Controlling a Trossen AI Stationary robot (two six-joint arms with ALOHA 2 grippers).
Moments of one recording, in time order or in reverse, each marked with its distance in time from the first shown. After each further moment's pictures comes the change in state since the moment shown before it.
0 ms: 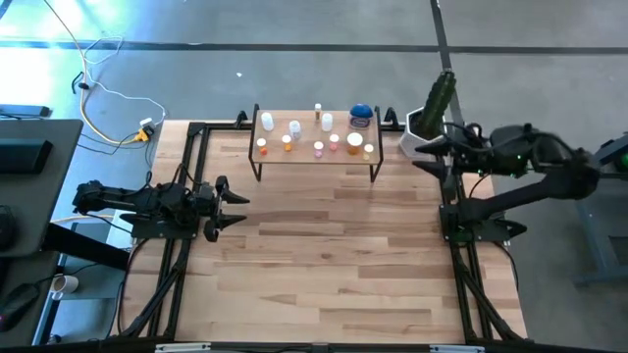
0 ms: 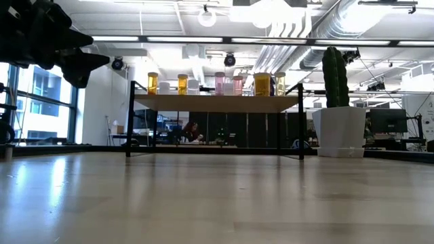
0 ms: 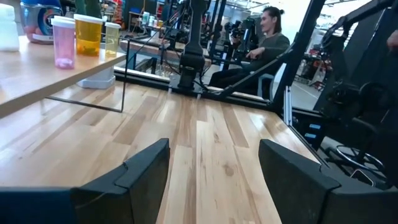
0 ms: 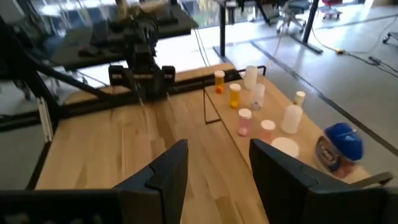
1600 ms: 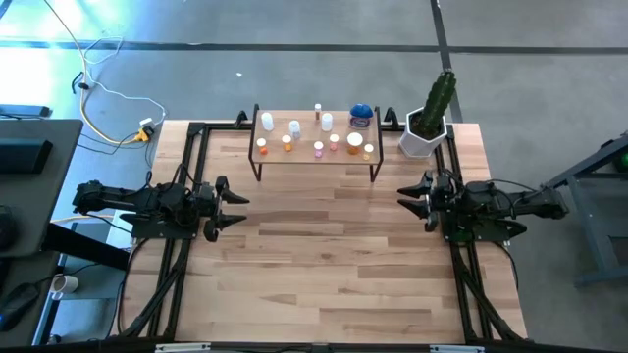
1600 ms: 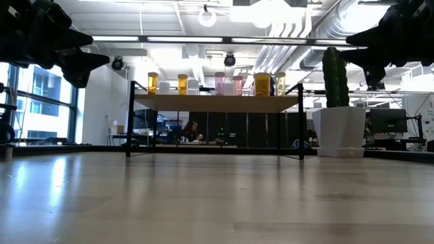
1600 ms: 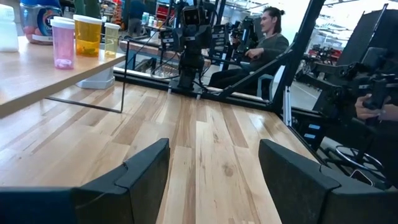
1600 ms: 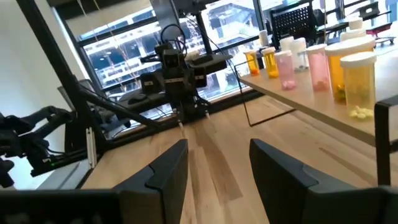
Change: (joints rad) left arm 0.000 0.000 0.001 0.001 0.001 -0.001; right arm 0.000 -0.791 -1.236 0.839 -0.110 0.114
